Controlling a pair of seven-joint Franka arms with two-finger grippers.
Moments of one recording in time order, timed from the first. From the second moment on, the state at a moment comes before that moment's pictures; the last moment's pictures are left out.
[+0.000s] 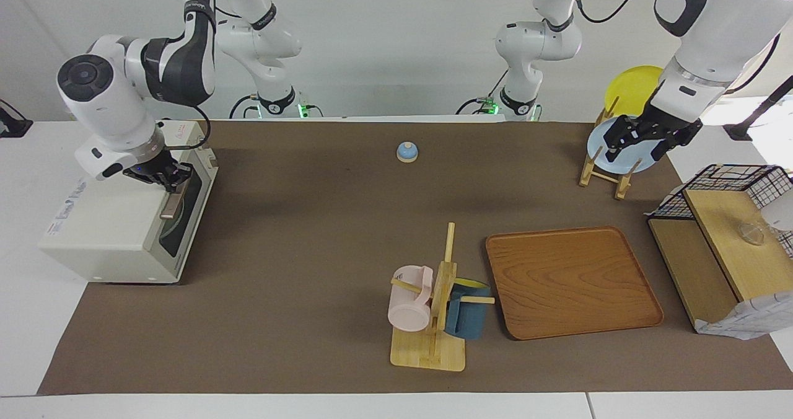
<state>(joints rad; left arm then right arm) -0.15 0.01 0.06 -1.58 -0.01 1.61 -0.02 -0.07 0.06 -0.05 -1.86 -0.17 1.77 -0.08</state>
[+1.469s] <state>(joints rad) -0.15 0.01 0.06 -1.58 -0.01 1.61 -0.02 0.05 0.30 0.02 -1.93 0.01 2.12 0.16</state>
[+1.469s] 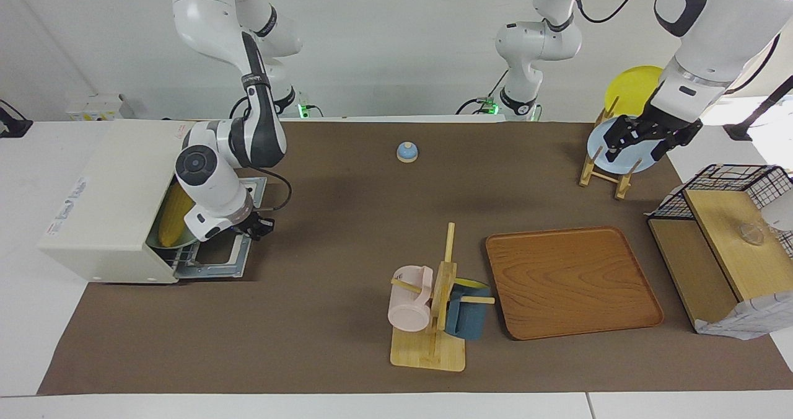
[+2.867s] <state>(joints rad) -0.15 0.01 0.06 -1.58 -0.01 1.61 -0.02 -0.11 0.19 0.03 -1.97 -0.07 2.02 0.13</state>
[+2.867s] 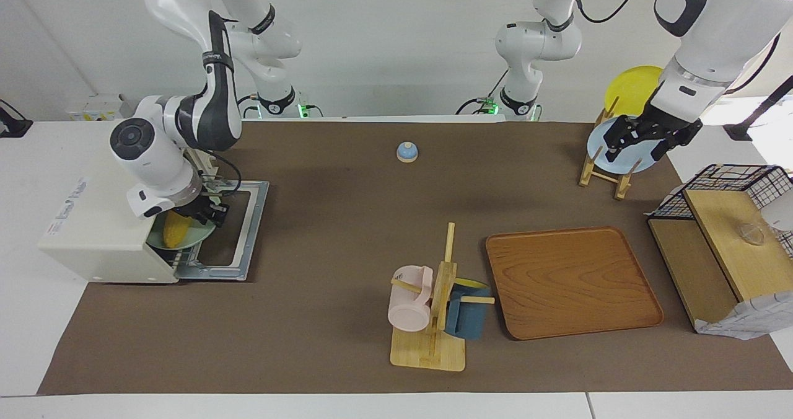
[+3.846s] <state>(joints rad) -0.15 0.01 0.06 -1.58 -0.01 1.61 -0.02 0.45 0.45 0.06 -1.38 -0.15 1.63 0.63</state>
